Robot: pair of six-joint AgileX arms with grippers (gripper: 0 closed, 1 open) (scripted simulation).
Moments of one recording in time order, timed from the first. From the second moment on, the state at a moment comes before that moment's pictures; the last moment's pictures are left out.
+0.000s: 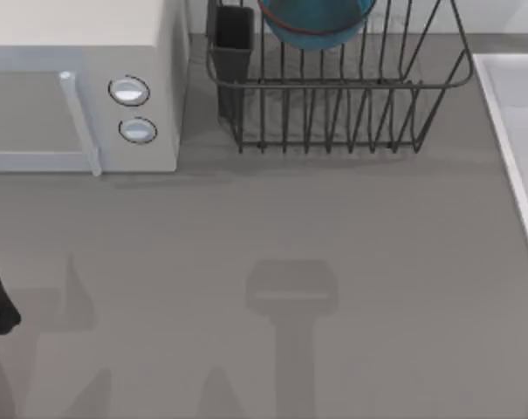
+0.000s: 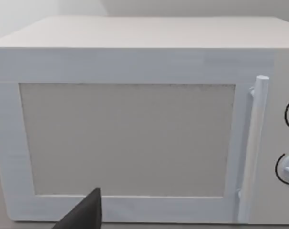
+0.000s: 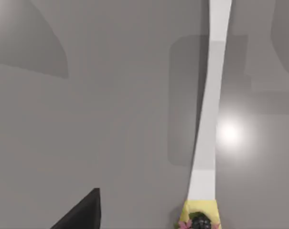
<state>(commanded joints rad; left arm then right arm) 0.00 0.00 0.00 0.00 0.00 0.00 -0.57 1.47 0.84 -0.94 0.01 -1.98</state>
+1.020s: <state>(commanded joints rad) 0.00 0.00 0.00 0.00 0.00 0.00 -0.57 1.64 0.65 -0.58 0.01 -1.98</state>
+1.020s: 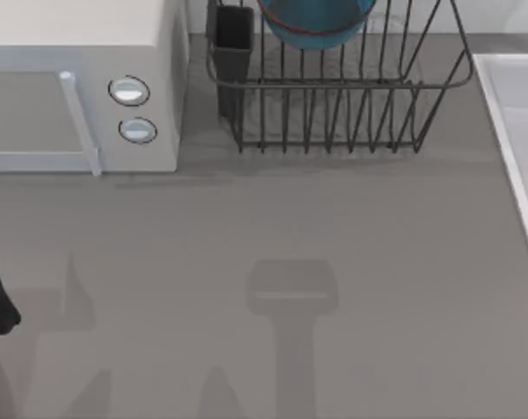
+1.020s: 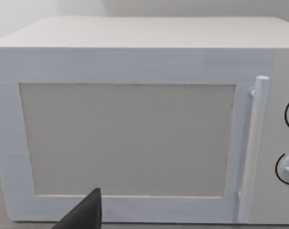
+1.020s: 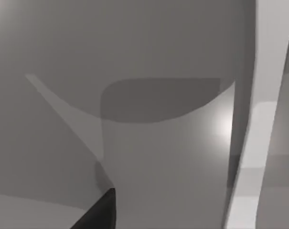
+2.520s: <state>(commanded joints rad) 0.00 0.00 0.00 0.00 0.00 0.00 -0.57 1.50 0.82 -0.92 0.04 -1.95</state>
